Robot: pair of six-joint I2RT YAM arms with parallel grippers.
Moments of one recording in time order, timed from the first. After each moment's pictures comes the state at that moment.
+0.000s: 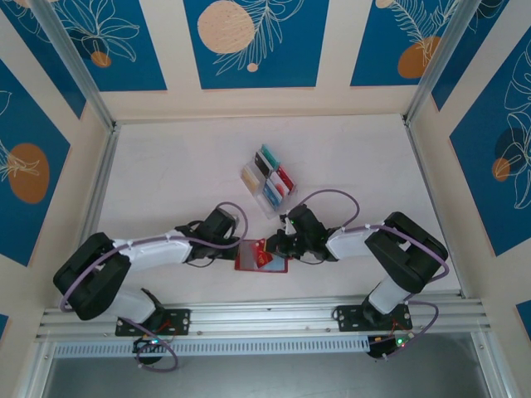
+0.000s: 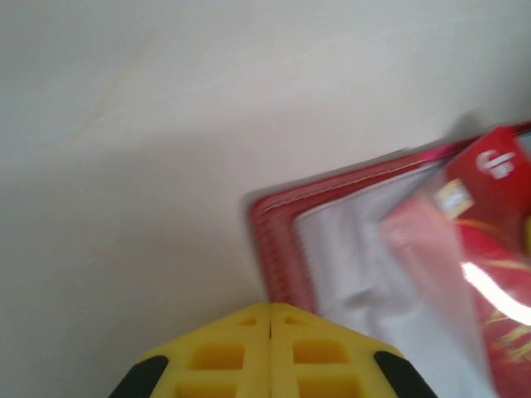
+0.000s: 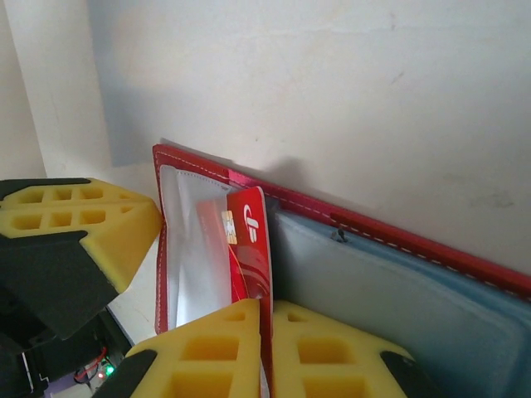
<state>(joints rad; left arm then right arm) -0.76 1.41 0.59 -0.27 0.06 -0.55 0.74 1.60 0.52 0.26 -0.46 1.00</state>
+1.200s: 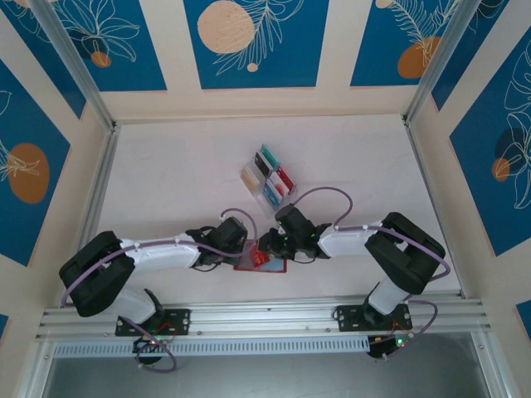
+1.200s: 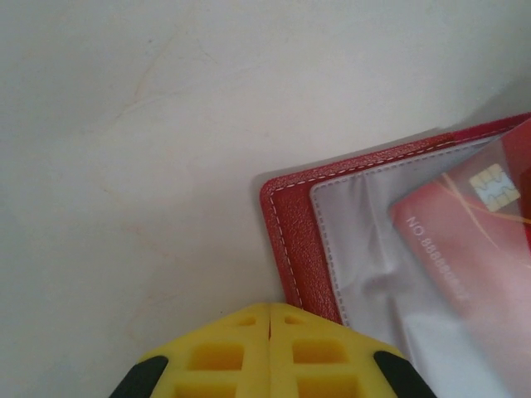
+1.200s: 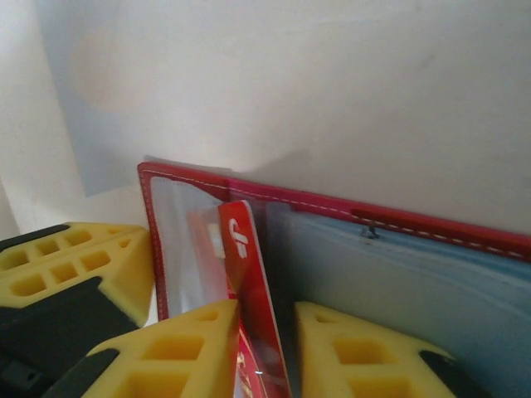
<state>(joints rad) -0.90 1.45 0.63 -0.33 -0.16 -0.59 0.83 1.60 0.63 0.07 -0.30 1.10</state>
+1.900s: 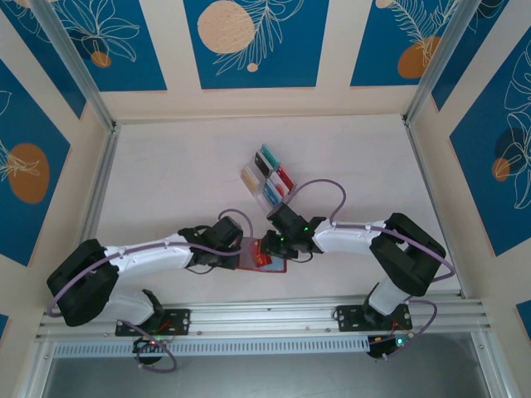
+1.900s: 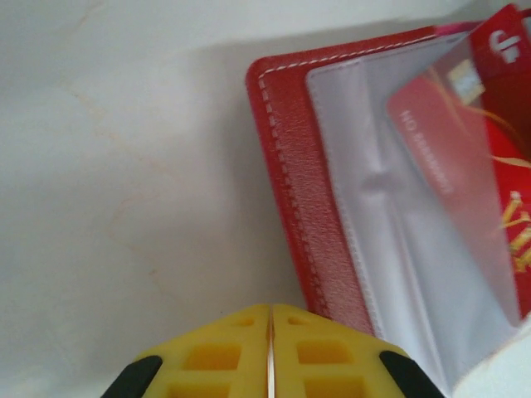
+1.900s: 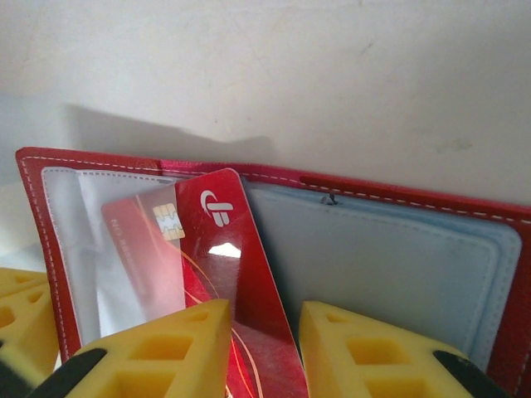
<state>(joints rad) -0.89 1.35 0.65 -0.48 -0.04 -0.59 0.87 1.59 0.76 -0.24 -0.19 0.99</state>
